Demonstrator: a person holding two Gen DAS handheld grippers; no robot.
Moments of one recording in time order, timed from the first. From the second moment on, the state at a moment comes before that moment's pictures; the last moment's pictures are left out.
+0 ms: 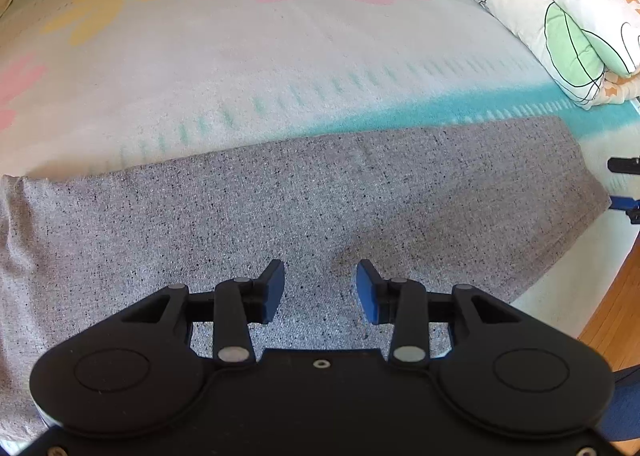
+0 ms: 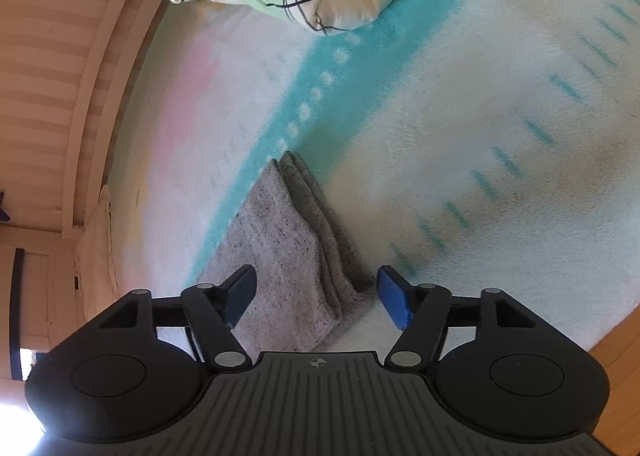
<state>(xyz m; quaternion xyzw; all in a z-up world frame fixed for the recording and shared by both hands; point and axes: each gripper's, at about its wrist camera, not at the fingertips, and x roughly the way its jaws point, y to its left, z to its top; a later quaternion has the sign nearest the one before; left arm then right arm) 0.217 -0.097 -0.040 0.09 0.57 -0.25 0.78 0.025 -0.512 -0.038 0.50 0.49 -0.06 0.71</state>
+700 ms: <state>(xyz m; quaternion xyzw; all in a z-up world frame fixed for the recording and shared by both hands) 0.265 -0.144 -0.068 0.05 0.55 -0.19 0.81 0.061 -0.446 0.032 0.29 0.47 0.00 0.83</state>
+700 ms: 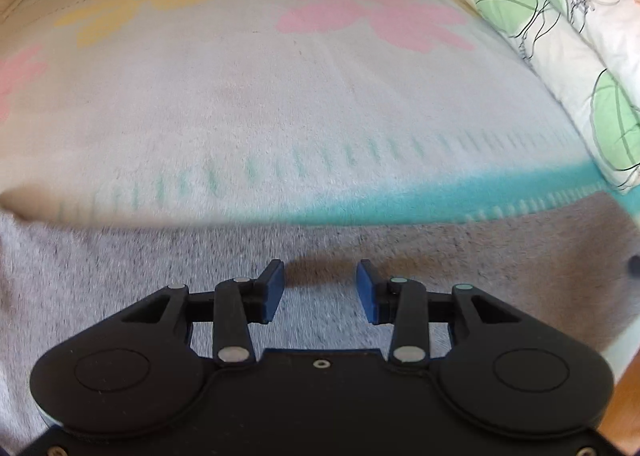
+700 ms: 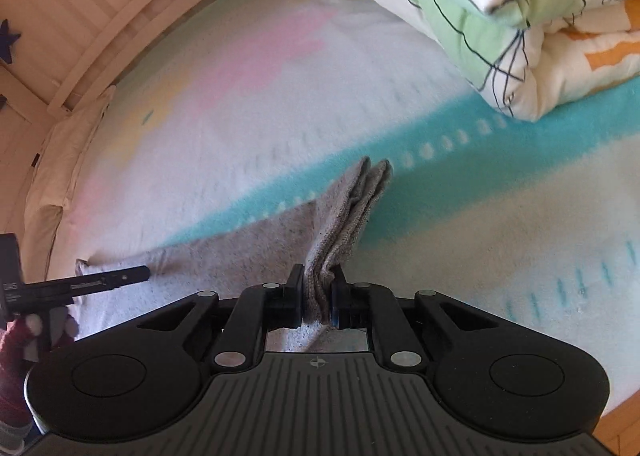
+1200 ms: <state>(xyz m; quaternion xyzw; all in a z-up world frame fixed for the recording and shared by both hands) 0.241 -0.146 -0.065 0.07 0.54 -0.20 0.81 0.076 -0.425 0.056 0.29 0.43 0.02 0.85</state>
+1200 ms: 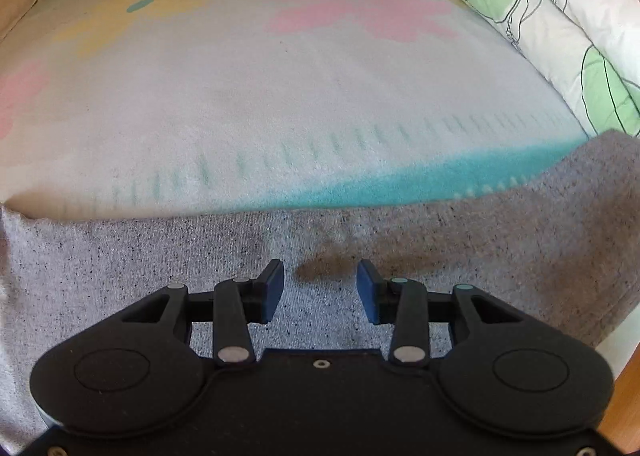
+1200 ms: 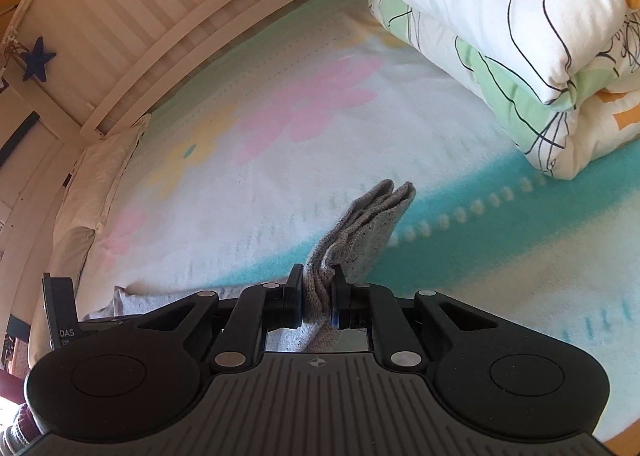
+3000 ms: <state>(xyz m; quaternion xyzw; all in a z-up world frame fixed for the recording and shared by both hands) 0.251 0.140 -0.018 -0.09 0.51 -0.03 0.85 0.210 -0.096 0.028 0.13 0.52 0.24 0.81</state>
